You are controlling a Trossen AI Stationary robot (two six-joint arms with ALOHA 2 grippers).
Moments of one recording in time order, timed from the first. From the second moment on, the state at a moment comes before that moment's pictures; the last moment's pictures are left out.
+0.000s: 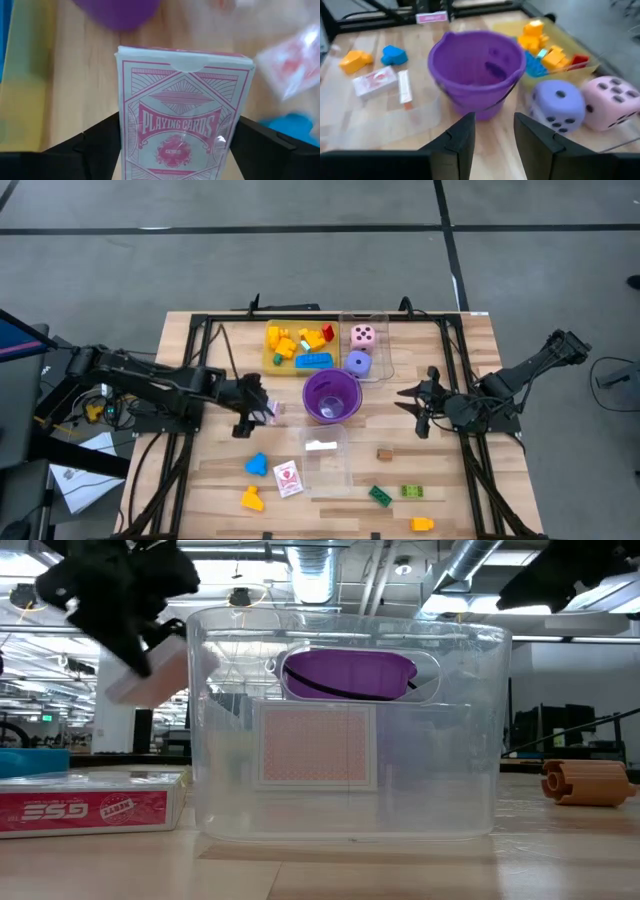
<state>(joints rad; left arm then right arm) -0.10 1.10 0.70 -0.57 -0.06 0.02 0.52 0.77 0.63 -0.50 0.73 0.45</state>
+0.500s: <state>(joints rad) -0.04 1.09 0.70 -0.17 0.42 -0.15 0.51 0.96 0.63 0.06 0.68 -0.04</state>
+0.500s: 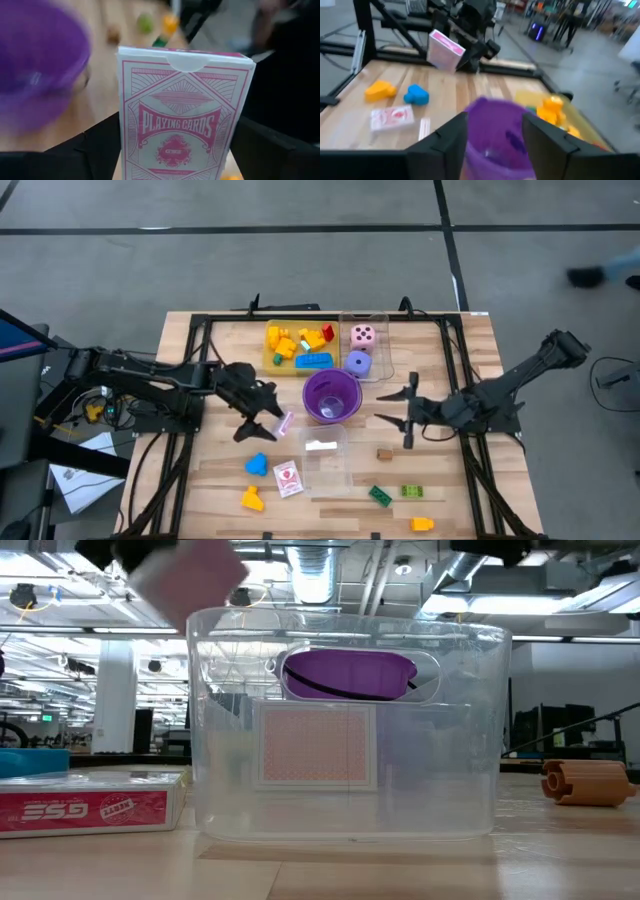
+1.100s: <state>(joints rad) 0.00 1.10 0.70 0.12 0.57 -0.15 0.37 1.33 0.96 0.19 0.31 -0.29</state>
